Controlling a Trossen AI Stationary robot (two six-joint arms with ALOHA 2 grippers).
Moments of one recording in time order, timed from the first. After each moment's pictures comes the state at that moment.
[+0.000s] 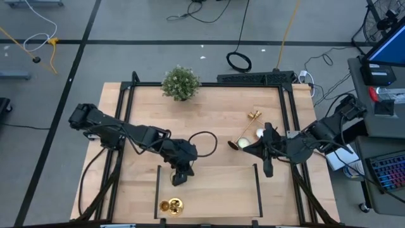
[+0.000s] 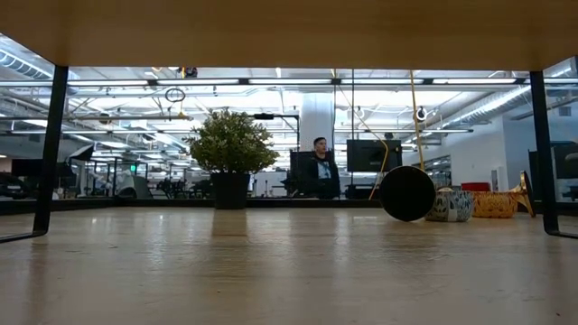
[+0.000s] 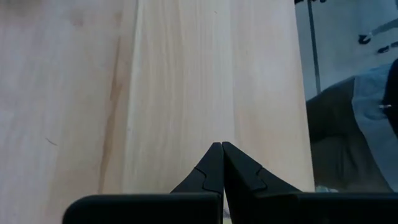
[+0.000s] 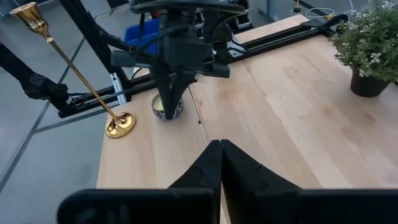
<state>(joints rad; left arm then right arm) -0.29 1.58 1.33 -0.56 0.25 -0.56 0.61 1.13 1.29 -0.68 0.58 0.63</state>
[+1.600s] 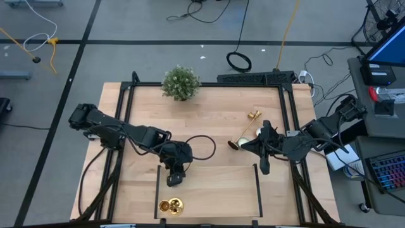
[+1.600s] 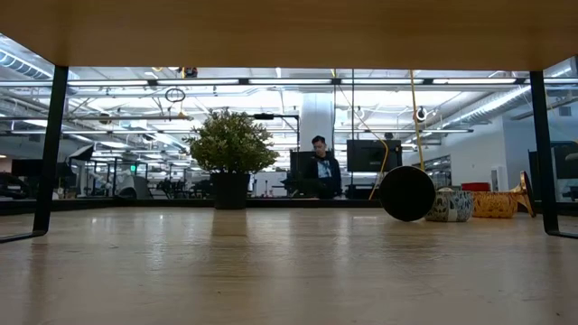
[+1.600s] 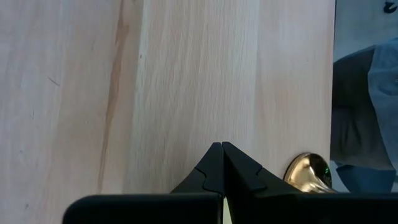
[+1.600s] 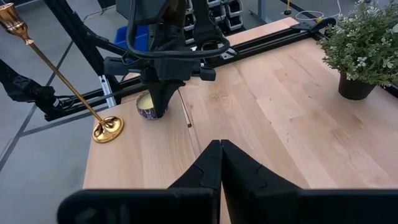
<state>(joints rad) -0.30 1.58 1.33 -0.72 0.31 -0.58 0.57 1.14 1.29 -0.67 0.58 0.61</state>
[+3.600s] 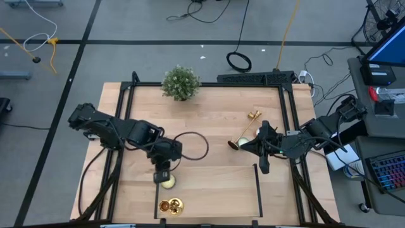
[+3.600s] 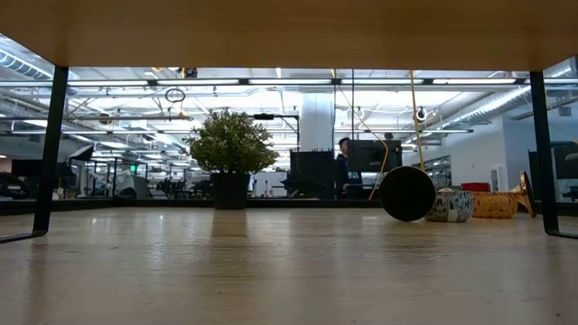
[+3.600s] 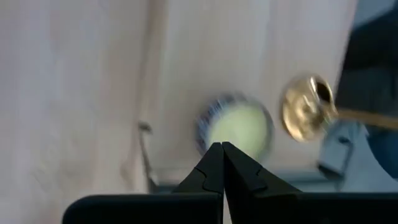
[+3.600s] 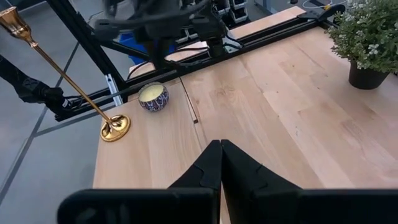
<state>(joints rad) -0.35 1.58 1.61 -1.25 0.27 -0.60 0.54 1.14 1.29 -0.68 0.52 0.64</state>
